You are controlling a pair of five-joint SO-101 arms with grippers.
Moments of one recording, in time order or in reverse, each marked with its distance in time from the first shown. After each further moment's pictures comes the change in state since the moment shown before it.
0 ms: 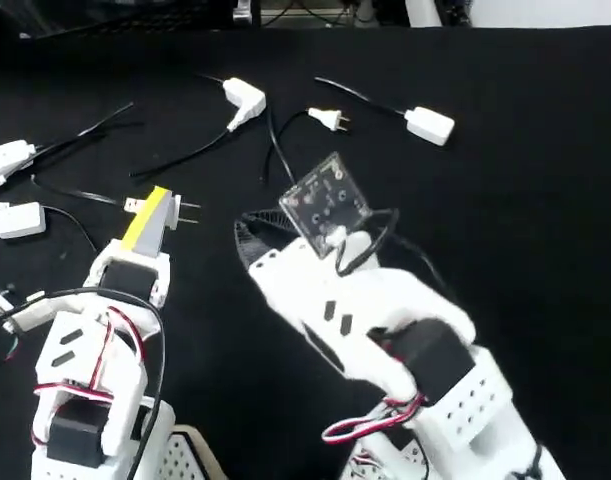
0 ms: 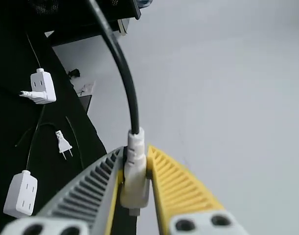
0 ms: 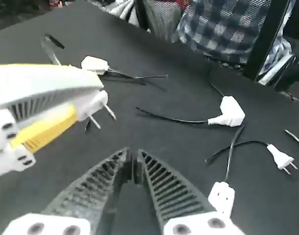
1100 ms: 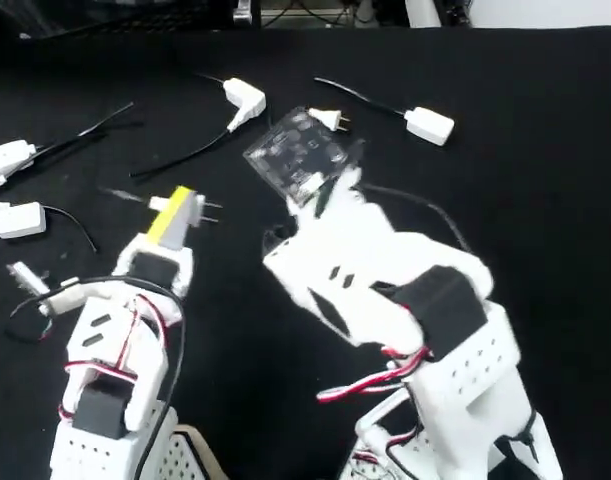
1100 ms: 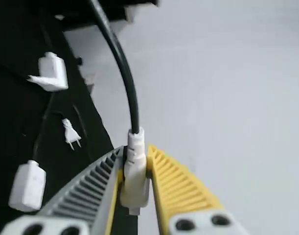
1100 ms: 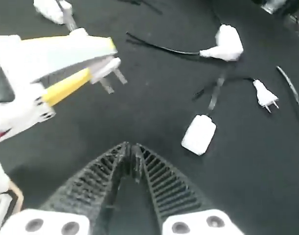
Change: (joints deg) left arm 3.2 0.0 12.8 -13.0 1.7; right arm 4.6 16.1 -26.0 28.6 5.7
